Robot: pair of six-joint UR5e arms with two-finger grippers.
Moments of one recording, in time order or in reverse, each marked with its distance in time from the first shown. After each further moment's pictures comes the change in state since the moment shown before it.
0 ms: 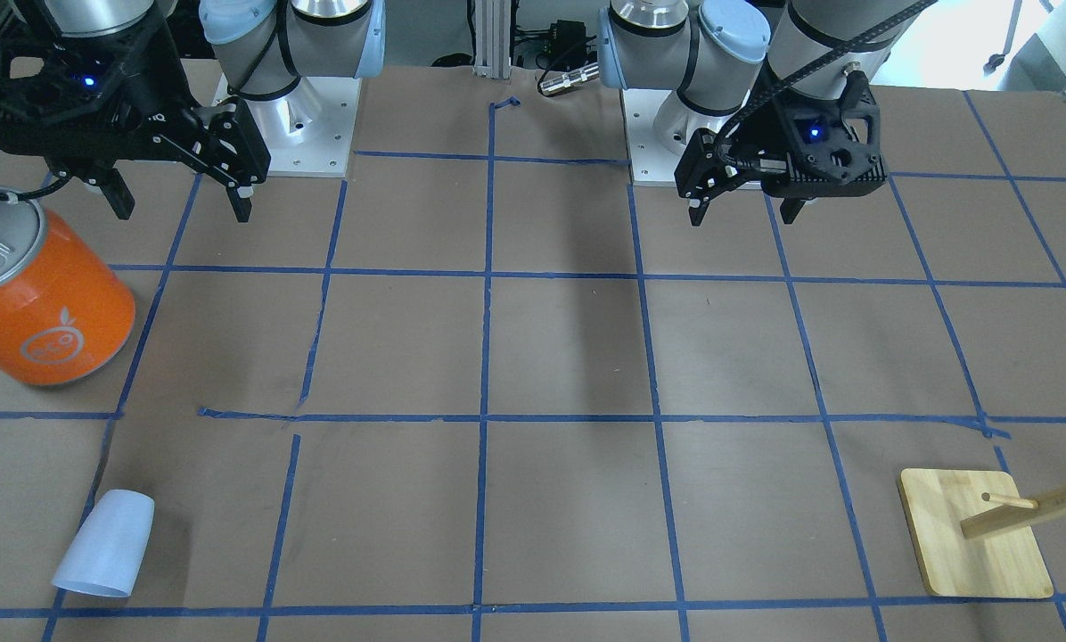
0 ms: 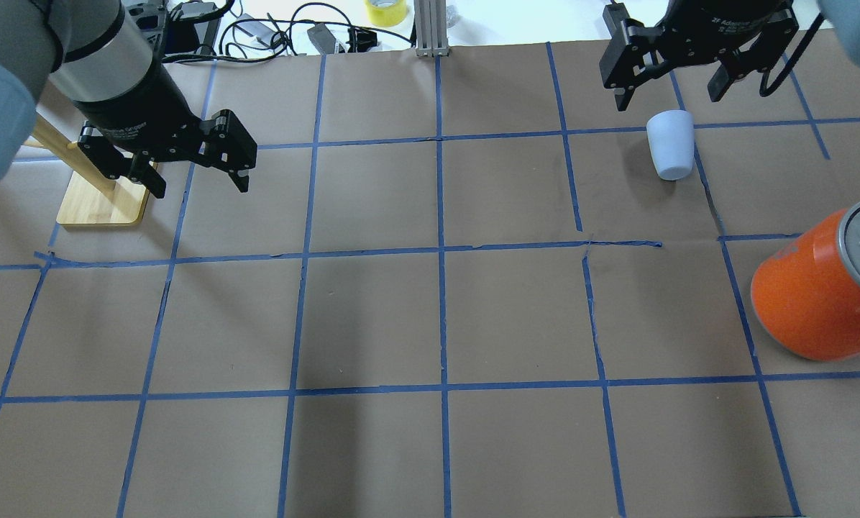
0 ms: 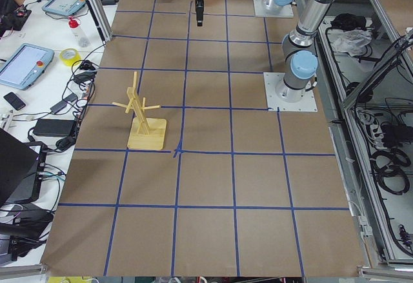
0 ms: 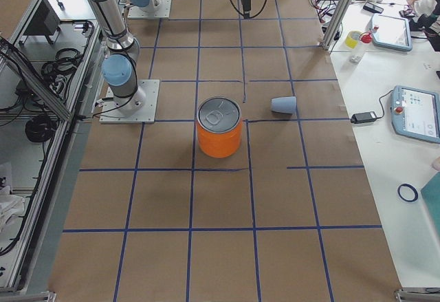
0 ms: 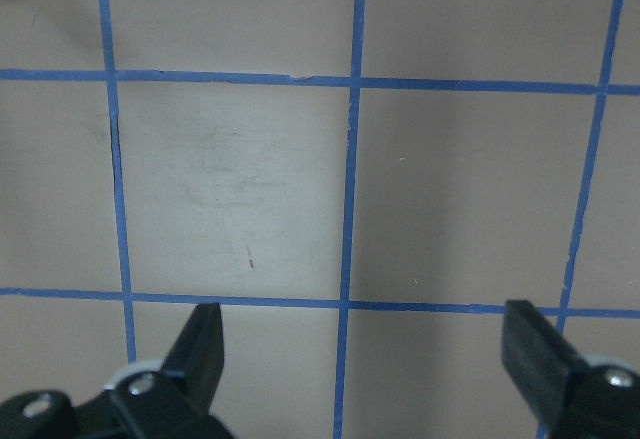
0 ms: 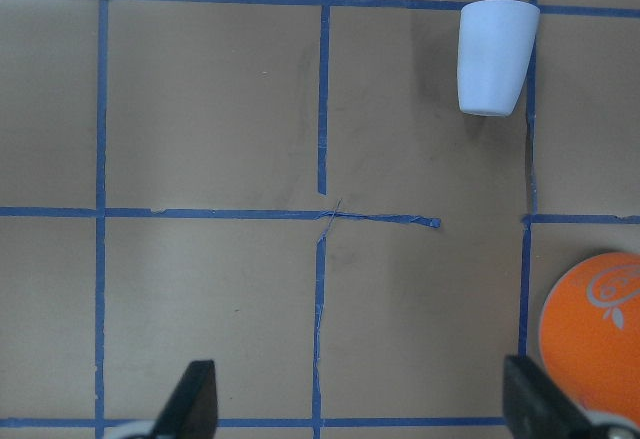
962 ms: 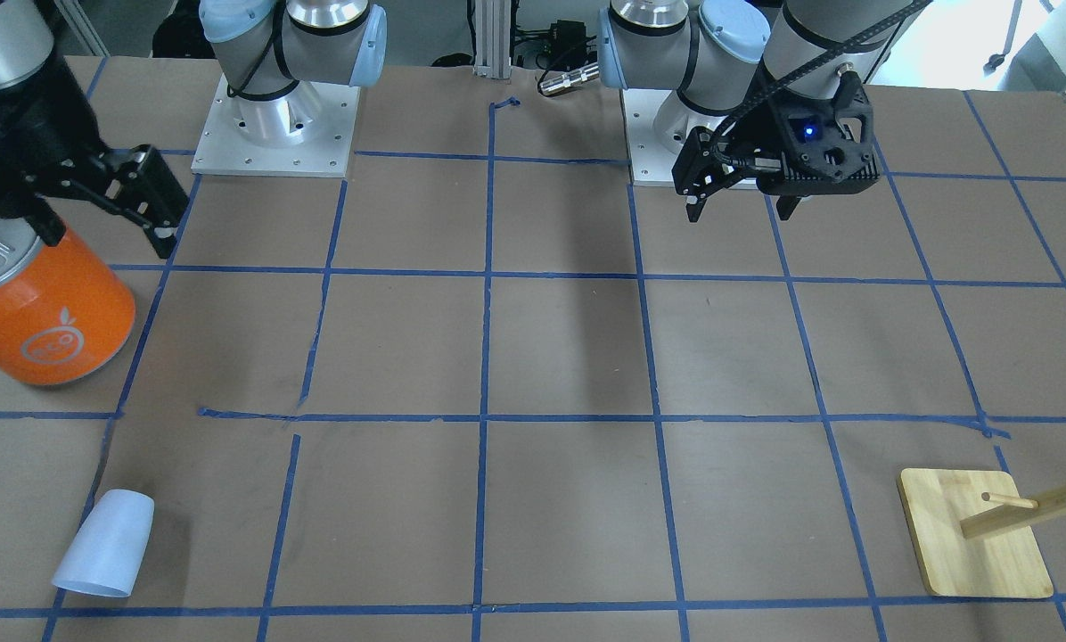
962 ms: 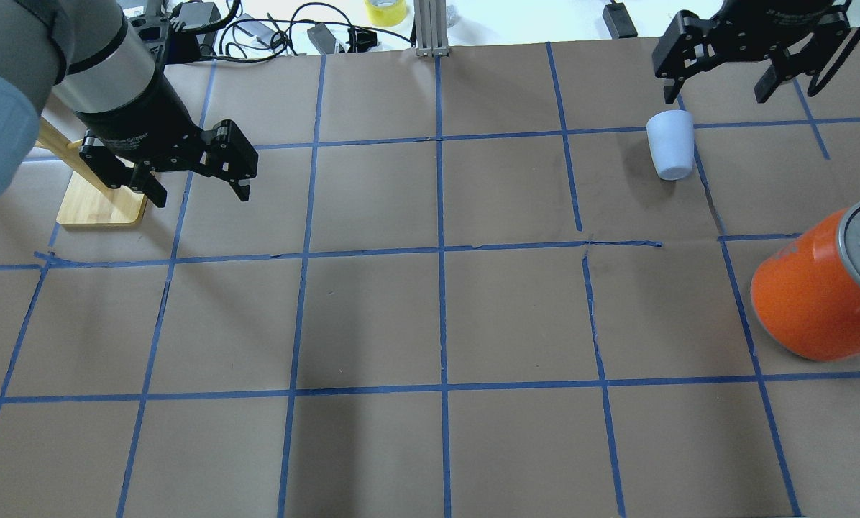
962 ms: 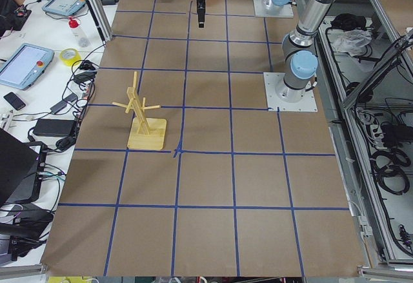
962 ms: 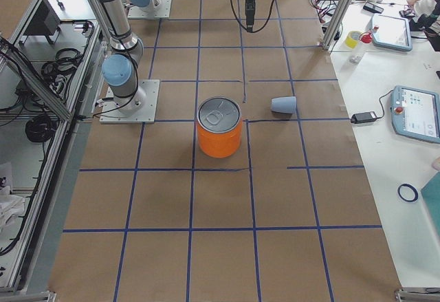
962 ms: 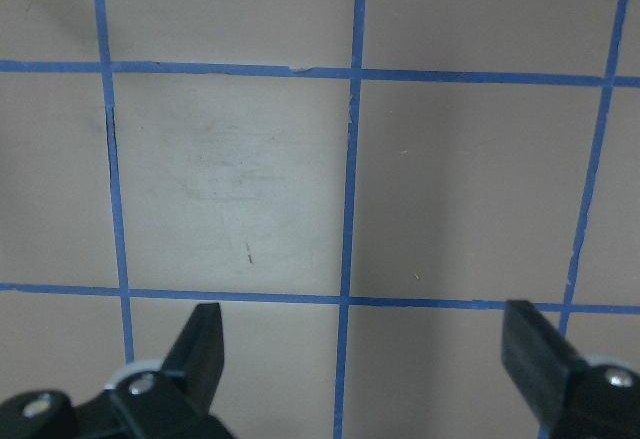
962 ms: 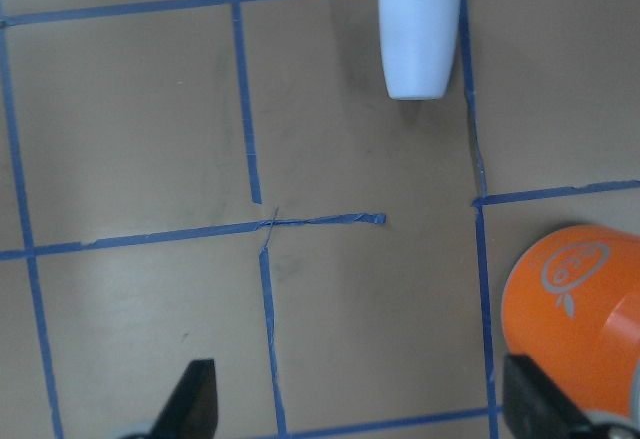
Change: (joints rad) left arm 0.000 0.016 -0.025 -0.003 0.001 -0.001; right arm -0.159 0.067 0.001 -0.024 0.010 -0.006
